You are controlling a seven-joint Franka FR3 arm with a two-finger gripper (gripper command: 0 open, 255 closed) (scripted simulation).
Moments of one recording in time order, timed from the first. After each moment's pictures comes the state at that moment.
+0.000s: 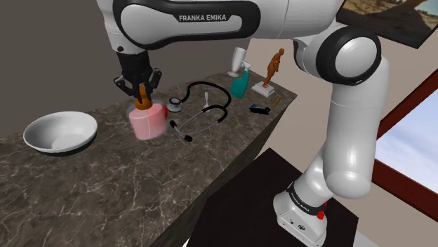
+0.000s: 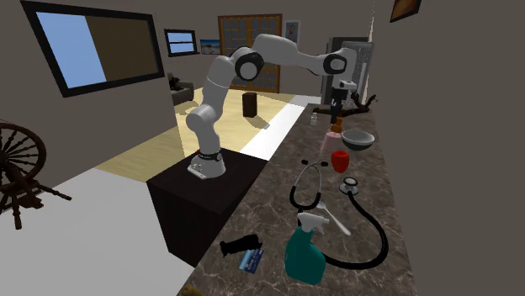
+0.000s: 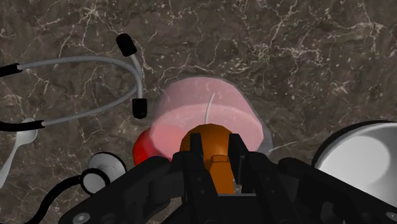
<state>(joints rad) 0.26 0.47 0.44 -1.39 -0.35 1.68 0.84</state>
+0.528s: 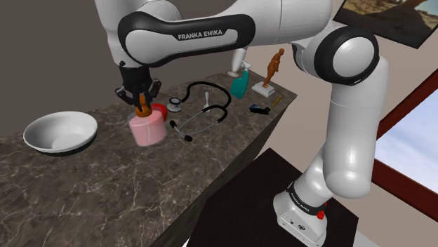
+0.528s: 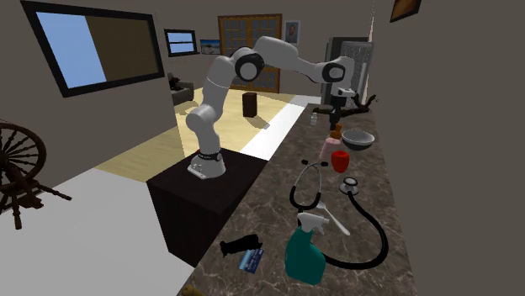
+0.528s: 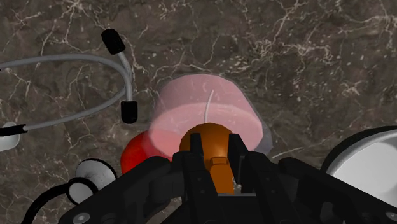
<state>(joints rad) 0.25 0.48 0.44 -1.47 -0.36 1.78 0.86</state>
